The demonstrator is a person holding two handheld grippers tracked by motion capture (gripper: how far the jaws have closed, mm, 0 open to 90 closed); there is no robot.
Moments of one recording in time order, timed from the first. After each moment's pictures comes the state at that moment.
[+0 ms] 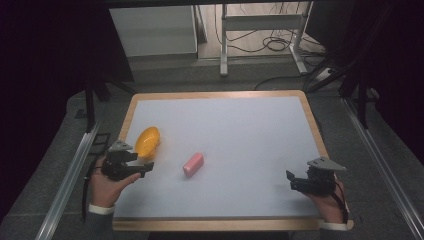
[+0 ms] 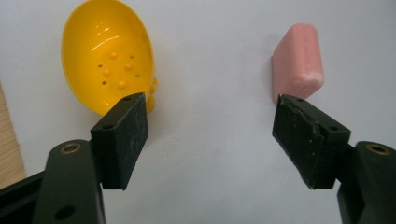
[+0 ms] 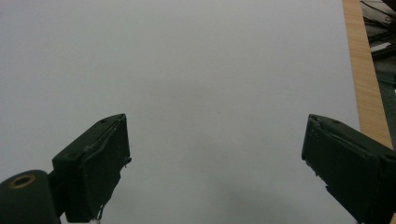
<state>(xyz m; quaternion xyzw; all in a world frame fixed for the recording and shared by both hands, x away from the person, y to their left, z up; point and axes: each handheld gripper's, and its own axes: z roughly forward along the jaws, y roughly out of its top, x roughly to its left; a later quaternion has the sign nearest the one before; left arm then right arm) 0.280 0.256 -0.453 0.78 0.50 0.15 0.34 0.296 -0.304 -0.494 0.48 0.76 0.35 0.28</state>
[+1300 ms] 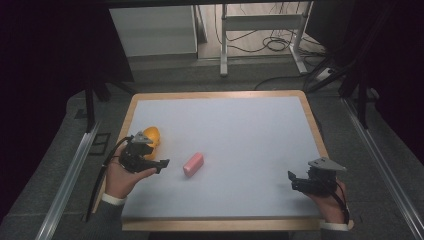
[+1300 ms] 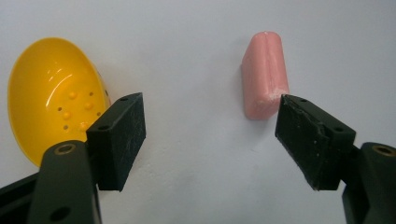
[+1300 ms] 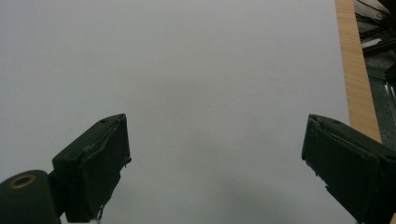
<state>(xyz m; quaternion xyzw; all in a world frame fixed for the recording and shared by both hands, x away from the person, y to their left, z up) 0.301 0.213 -0.436 0.83 0.44 0.14 0.32 0.296 -0.307 -0.496 0.48 0.76 0.34 0.28</state>
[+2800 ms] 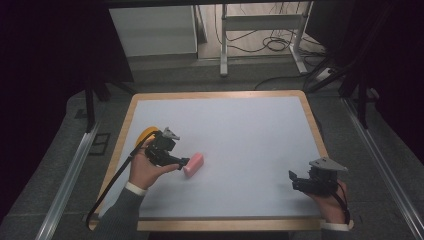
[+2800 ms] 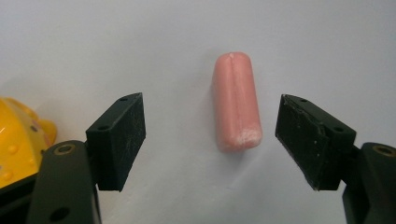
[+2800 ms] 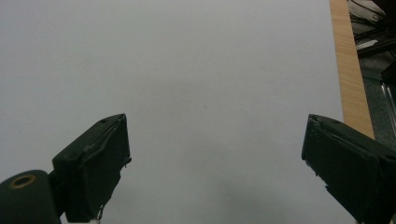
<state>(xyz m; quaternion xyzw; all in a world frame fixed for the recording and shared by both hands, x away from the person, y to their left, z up) 0.330 0.154 -0.441 0.86 0.41 0.12 0.28 0.295 -0.309 -0.495 0.48 0.75 0.34 0.29</state>
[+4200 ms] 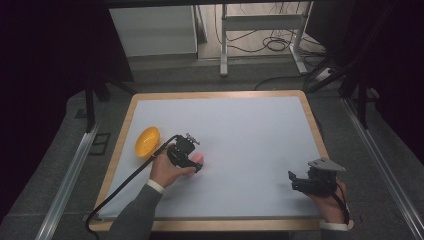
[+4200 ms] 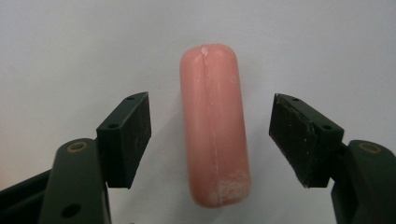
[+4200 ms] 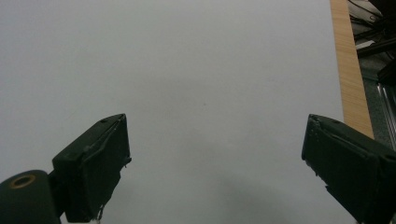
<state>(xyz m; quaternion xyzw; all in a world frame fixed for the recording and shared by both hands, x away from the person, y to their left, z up) 0.355 0.109 -0.481 0.88 0.41 0.08 0.22 0.296 -0.308 -0.498 0.48 0.76 0.33 0.29</state>
